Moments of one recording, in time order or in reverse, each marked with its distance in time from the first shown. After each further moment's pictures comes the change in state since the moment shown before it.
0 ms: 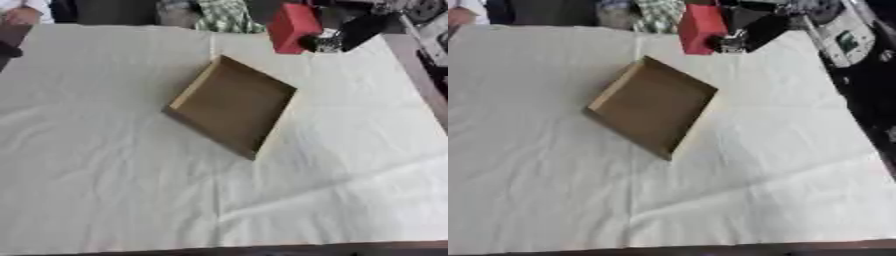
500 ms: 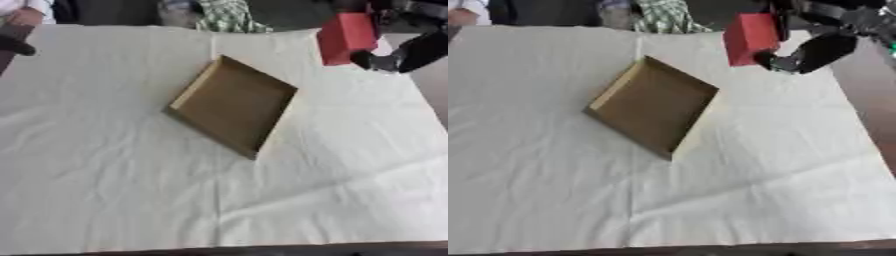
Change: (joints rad) left arm 0.020 0.018 0.009 0.000 -0.012 0.000 0.008; right arm 0.201 -0.212 -0.043 -0.318 -0.064 0.053 -0.118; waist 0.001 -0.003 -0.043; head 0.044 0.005
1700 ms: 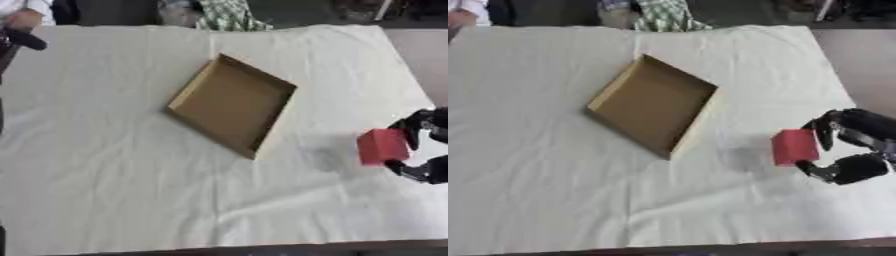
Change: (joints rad) left arm 0.003 0.002 0.013 0.000 -0.018 -0.009 0.019; right arm 0.716 -0.071 -0.160 -0.286 0.138 0.074 -0.274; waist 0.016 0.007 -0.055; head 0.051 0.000
